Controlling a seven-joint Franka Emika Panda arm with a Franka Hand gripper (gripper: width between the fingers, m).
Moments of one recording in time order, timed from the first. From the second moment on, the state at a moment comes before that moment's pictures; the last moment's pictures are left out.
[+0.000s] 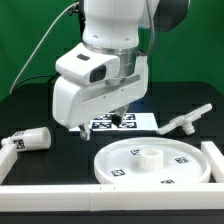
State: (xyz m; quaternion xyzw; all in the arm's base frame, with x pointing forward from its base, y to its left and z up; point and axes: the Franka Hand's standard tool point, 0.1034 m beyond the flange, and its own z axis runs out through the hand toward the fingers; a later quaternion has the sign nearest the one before) arm 0.523 -0.044 0.055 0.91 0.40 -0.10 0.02
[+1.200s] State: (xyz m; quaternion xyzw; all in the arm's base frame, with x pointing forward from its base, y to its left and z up) arm 0.480 -0.070 0.042 0.82 0.50 -0.25 0.09
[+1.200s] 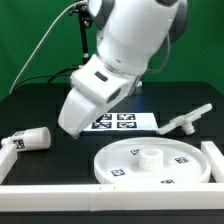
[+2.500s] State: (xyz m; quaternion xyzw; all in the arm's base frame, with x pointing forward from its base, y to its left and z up) arm 0.477 -0.134 0.031 0.72 0.62 -0.27 0.14
